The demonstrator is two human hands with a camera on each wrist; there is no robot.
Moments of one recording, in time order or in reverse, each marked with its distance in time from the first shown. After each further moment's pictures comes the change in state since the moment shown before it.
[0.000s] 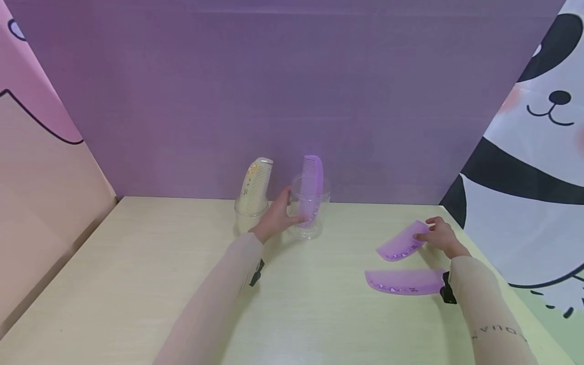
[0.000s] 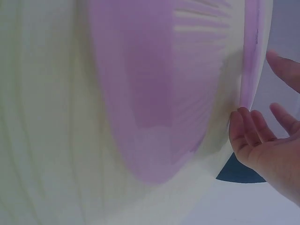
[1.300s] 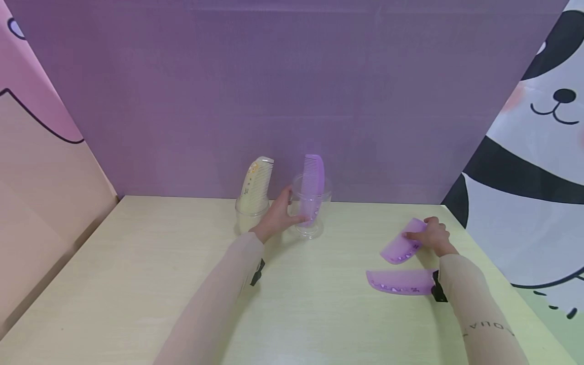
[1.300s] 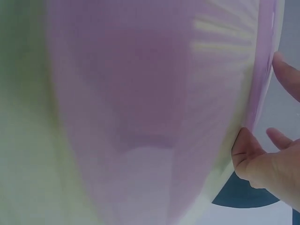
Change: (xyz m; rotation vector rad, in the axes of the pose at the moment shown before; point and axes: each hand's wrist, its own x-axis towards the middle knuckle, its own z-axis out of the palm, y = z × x) left_hand 0.001 -0.002 0.001 0.011 0.004 0.008; right_hand 0.007 -0.013 0.020 -0.075 0.084 0.090
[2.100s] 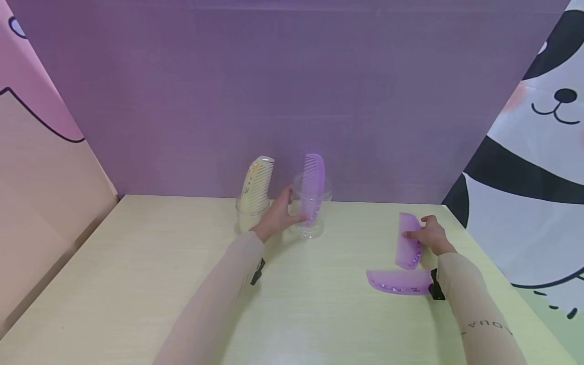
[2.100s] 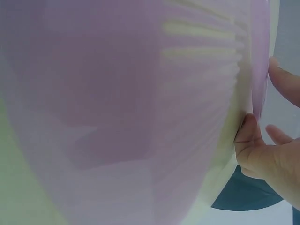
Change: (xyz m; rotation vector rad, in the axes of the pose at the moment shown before) left_hand -0.003 0.004 -0.002 -0.010 -0.011 -0.025; right_hand -0.001 -0.007 0.001 0.139 -0.043 -0.009
